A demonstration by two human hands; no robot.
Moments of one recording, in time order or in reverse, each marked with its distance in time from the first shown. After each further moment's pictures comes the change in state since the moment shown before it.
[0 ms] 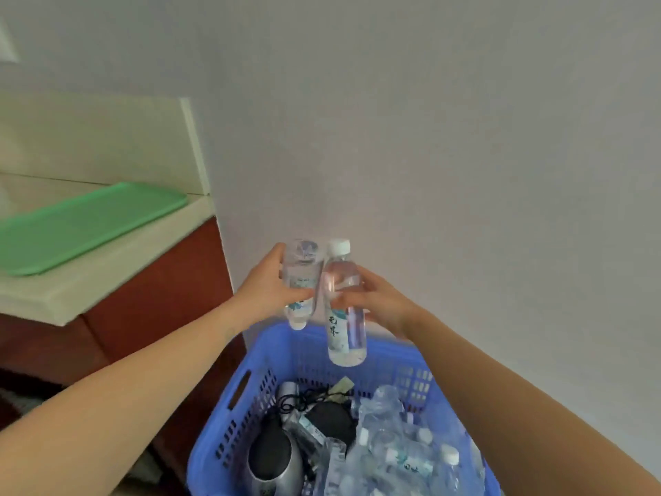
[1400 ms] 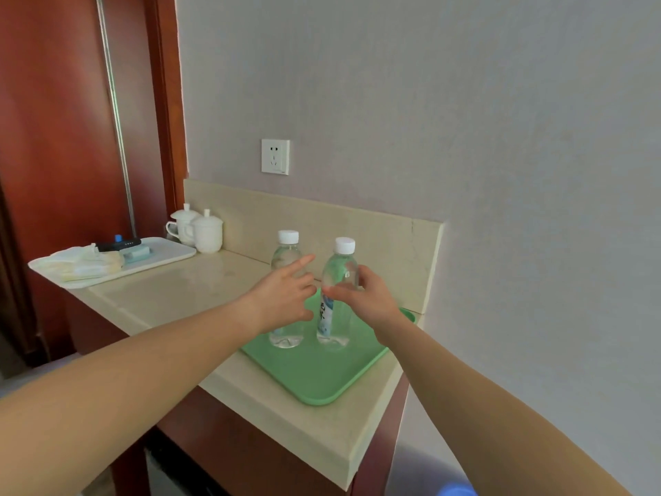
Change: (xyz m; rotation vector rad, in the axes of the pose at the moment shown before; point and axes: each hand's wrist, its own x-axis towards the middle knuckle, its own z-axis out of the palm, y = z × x) left_hand 0.027 -0.104 -0.413 2.224 -0.246 0.248; right_hand 0.277 -0.218 0.336 -0.034 0.095 -0.340
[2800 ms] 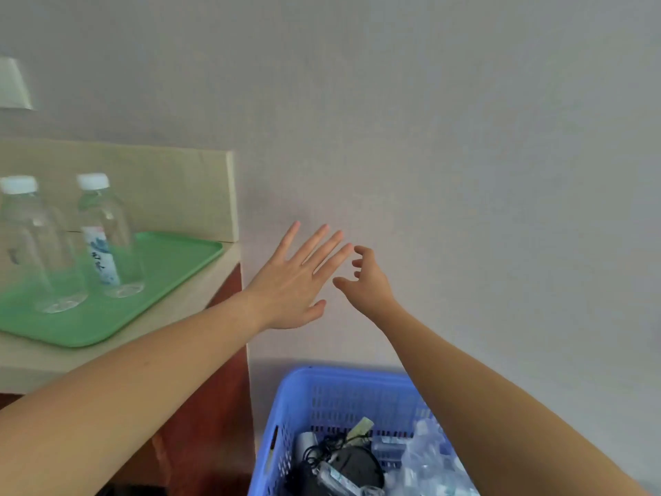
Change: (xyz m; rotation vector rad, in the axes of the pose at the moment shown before) left_hand 0.071 0.153 -0.253 -0.620 0.798 -0.029; right_hand -0.200 0.073 -0.239 -0.417 0.496 0.238
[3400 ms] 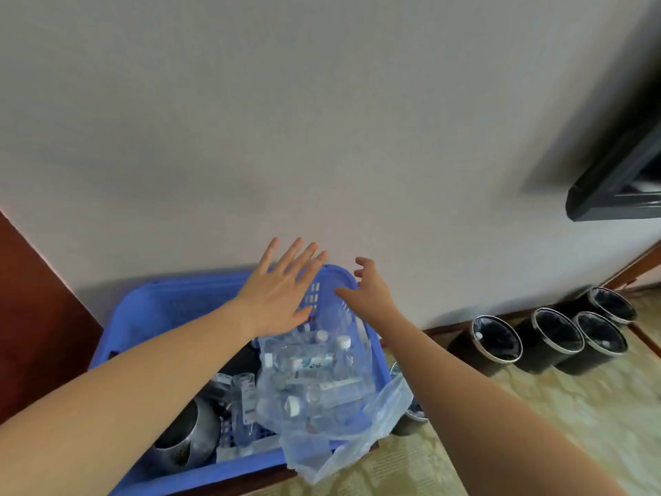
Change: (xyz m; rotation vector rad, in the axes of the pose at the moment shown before) left_hand 0.081 0.305 0.047 -0.376 -0.337 0.228; right_hand -0.117 0.271 -0.168 -0.132 0.059 0.498
